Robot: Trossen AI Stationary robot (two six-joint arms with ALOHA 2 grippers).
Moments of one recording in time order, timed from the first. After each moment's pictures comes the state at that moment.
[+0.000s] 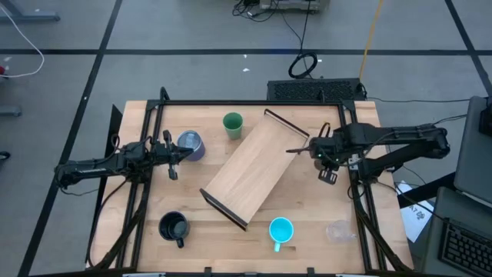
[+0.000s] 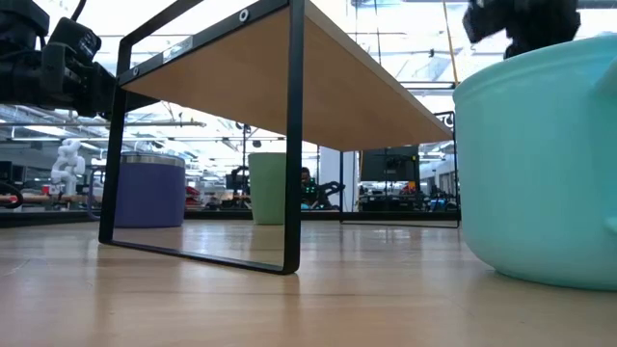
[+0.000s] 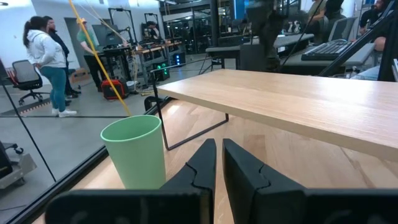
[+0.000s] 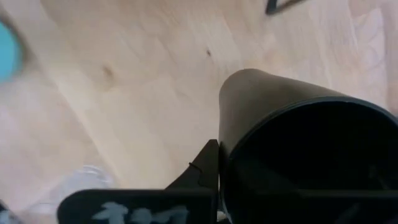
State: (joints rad) left arm 0.14 0.05 0.01 0.03 -0.08 0.10; right arm 0.03 1.19 1.17 -1.49 0.02 0.46
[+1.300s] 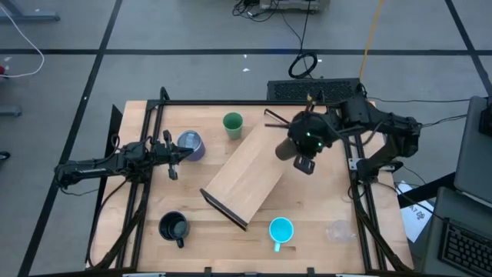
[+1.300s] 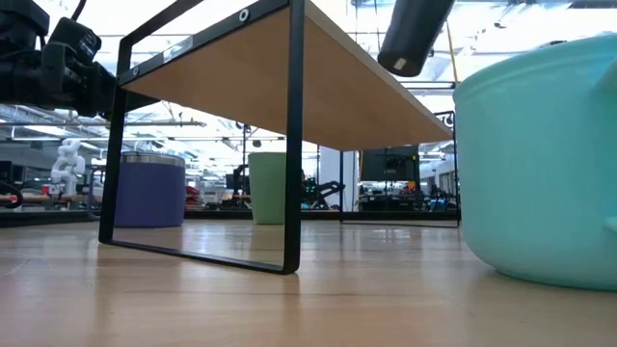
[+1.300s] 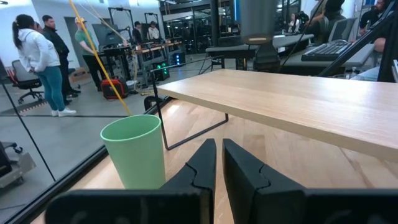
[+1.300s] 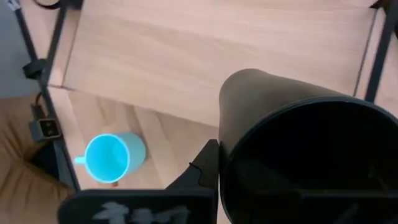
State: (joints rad) left arm 0.14 0.05 0.01 0.03 -0.08 0.10; right arm 0.04 1.59 2.03 -1.59 0.02 0.43
